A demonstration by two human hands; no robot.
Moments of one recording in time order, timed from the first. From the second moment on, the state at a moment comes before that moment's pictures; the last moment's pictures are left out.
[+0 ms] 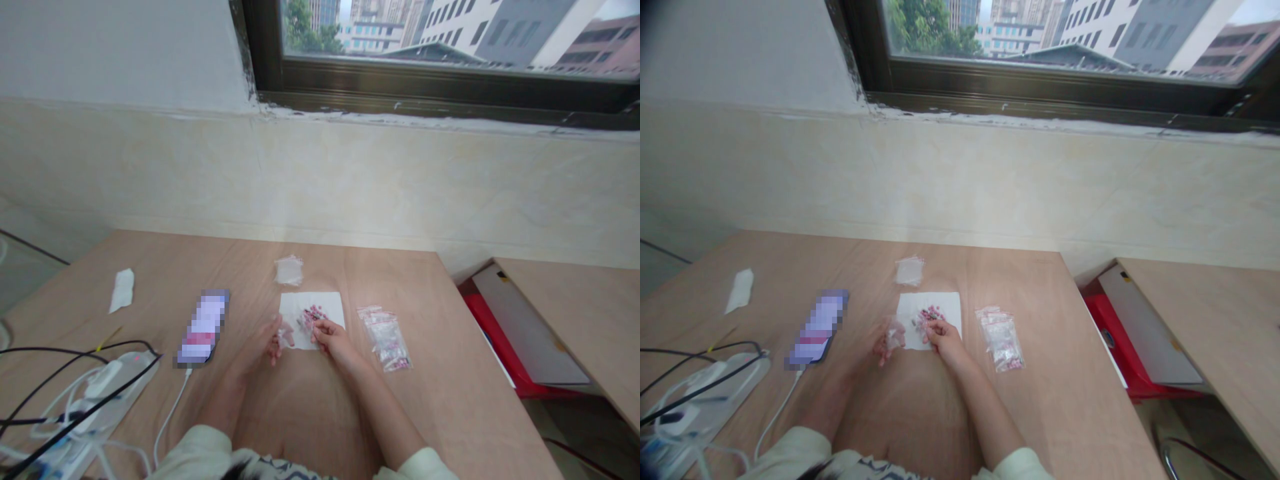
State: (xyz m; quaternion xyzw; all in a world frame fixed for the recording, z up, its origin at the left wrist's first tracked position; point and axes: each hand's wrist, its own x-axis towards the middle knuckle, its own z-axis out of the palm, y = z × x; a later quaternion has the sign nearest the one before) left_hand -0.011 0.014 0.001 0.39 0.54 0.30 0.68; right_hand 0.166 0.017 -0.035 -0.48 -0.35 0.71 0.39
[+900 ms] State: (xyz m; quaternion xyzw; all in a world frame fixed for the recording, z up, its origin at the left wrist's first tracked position) left_hand -0.003 0.005 0.005 0.47 0.52 0.29 0.65; right_hand 0.164 0.016 -0.028 -0.46 -0.31 0.72 0.41
